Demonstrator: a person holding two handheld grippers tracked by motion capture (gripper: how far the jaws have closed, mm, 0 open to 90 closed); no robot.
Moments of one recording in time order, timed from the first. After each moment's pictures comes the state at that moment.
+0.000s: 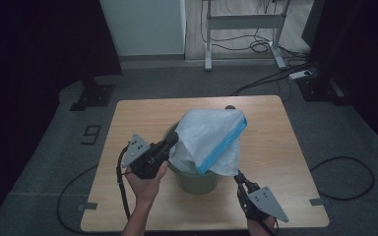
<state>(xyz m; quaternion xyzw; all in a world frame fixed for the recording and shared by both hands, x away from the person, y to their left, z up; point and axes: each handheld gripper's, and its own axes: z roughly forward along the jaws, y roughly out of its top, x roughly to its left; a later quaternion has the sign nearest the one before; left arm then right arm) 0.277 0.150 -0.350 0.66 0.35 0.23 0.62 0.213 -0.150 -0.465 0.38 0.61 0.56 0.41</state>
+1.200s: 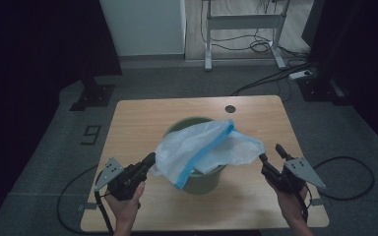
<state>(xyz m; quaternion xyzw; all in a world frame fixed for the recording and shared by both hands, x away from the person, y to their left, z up) 0.244 0.207 -0.396 0.65 0.39 0.20 0.62 0.263 -0.231 -0.431 0.46 0.59 0.53 0.41</state>
